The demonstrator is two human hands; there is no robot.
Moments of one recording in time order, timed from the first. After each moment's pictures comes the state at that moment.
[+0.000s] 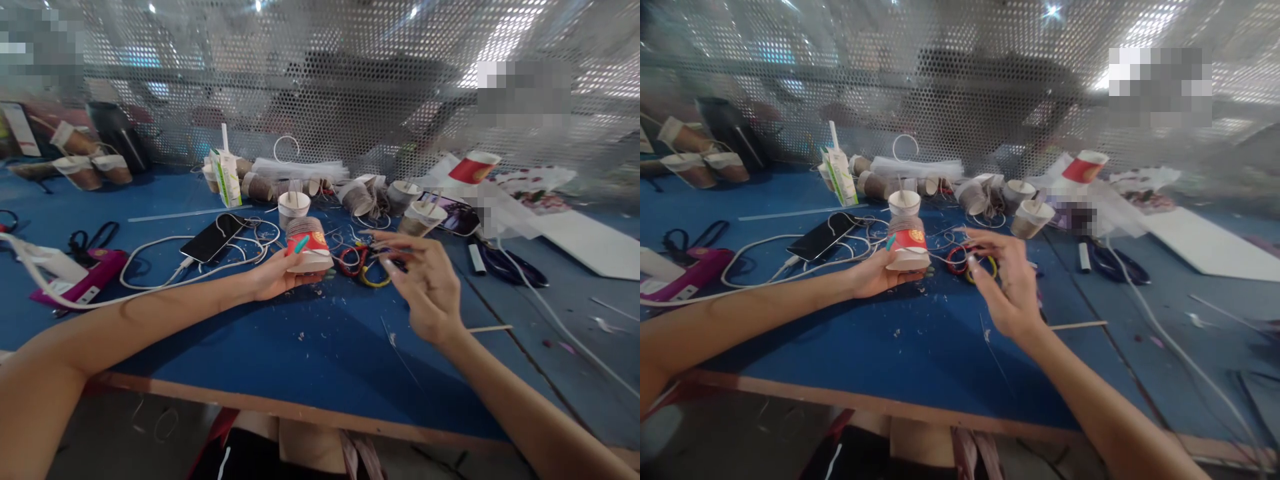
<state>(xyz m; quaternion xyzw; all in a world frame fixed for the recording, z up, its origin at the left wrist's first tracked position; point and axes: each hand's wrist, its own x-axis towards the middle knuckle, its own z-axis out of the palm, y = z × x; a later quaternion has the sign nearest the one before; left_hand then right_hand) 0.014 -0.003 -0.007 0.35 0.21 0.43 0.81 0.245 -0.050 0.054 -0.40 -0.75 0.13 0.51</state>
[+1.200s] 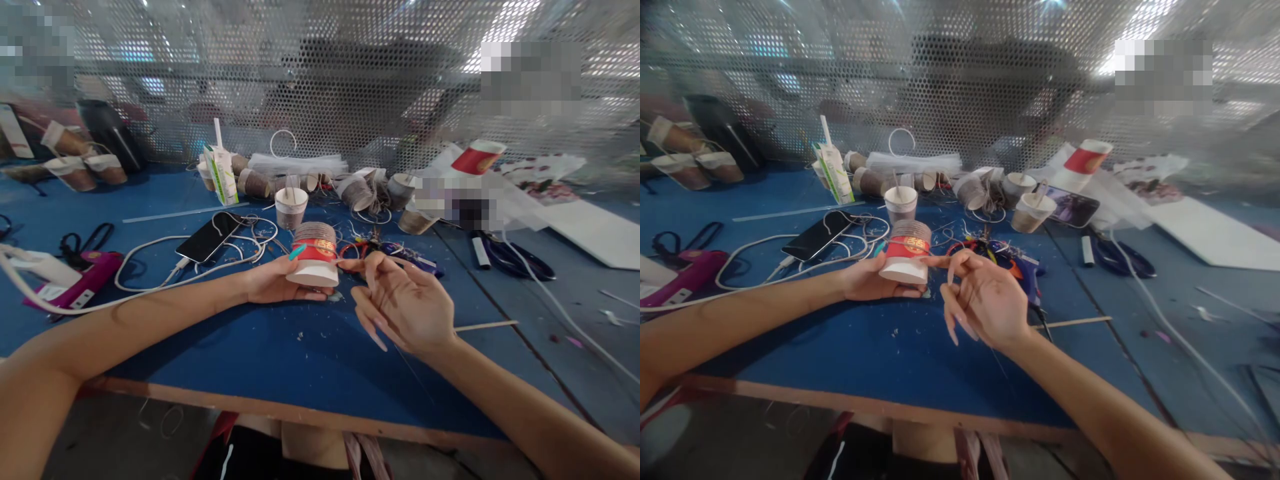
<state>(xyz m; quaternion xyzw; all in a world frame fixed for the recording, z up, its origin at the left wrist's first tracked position) 0.006 -0.011 0.002 0.39 0.11 0.27 0.87 0.221 -0.066 0.056 -0.29 -0.53 0.66 0.45</state>
